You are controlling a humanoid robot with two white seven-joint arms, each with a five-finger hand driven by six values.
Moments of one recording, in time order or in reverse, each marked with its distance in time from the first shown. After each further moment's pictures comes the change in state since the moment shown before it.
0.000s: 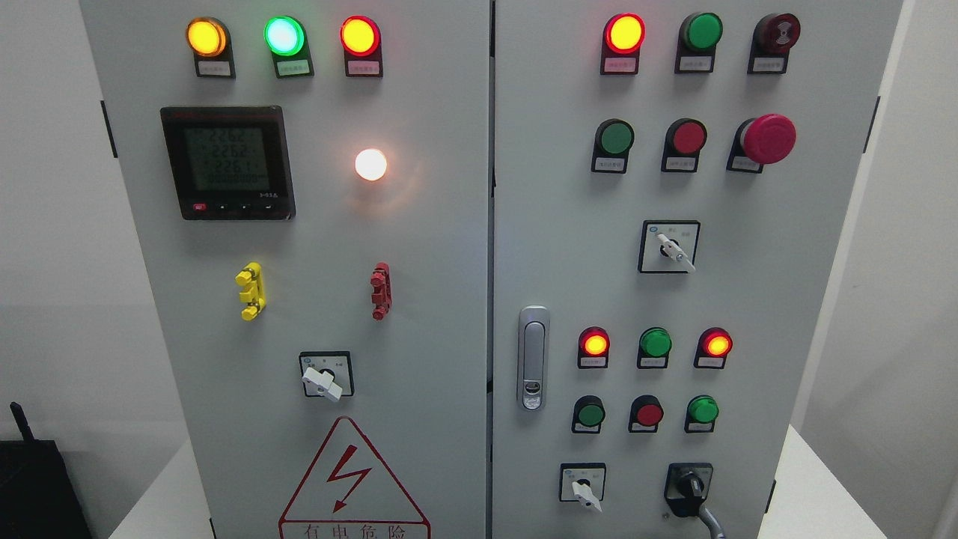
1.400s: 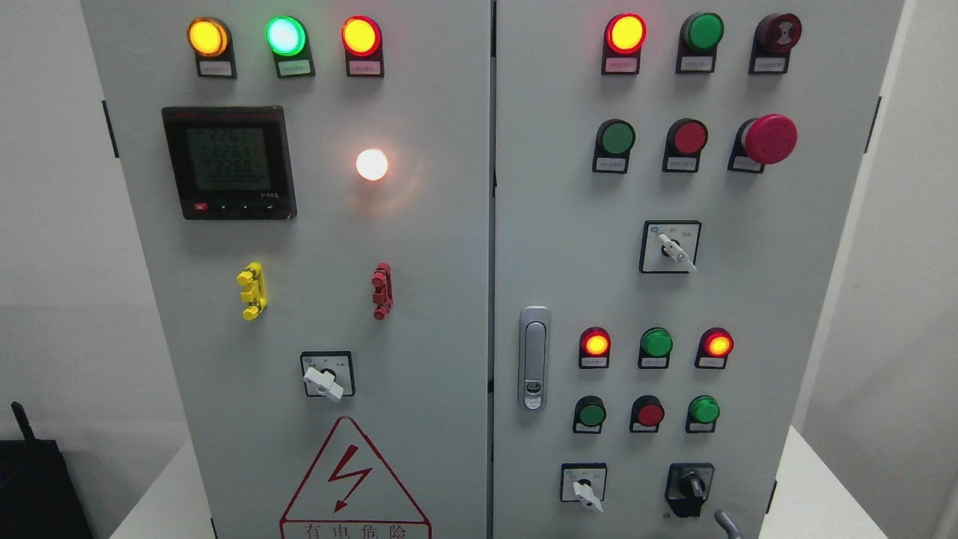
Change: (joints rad) left arm 0.000 0.000 0.000 0.000 0.000 0.000 0.000; right arm 0.000 -0.008 -0.039 0.016 -0.004 0.000 -0.001
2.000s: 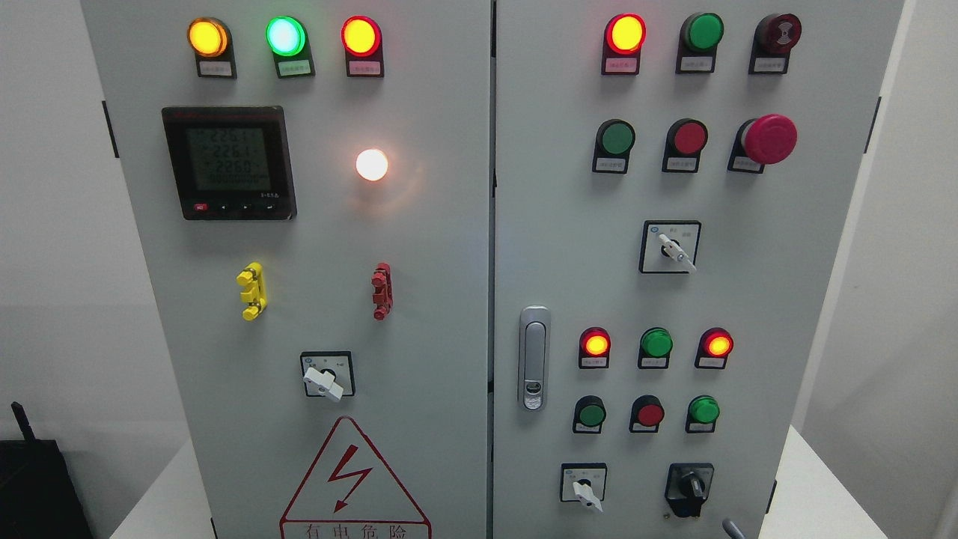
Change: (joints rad) left arm 0.000 0.000 0.000 0.000 0.000 0.000 0.000; right arm 0.007 -0.005 -0.015 0.000 -0.001 -0.022 0.000
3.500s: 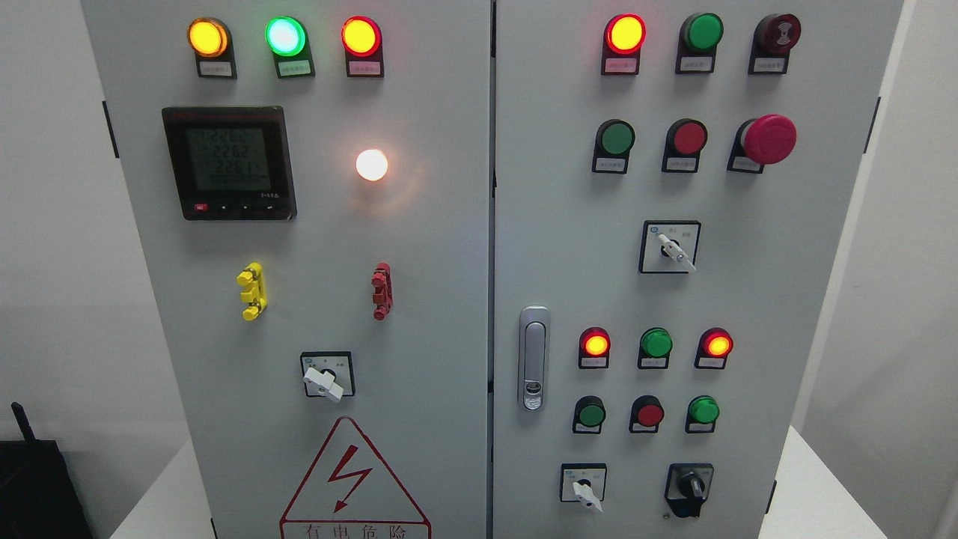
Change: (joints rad) left arm 0.000 0.000 0.000 0.000 0.000 0.000 0.000; right arm 0.184 -0.006 0.027 0.081 0.000 -0.137 0.004
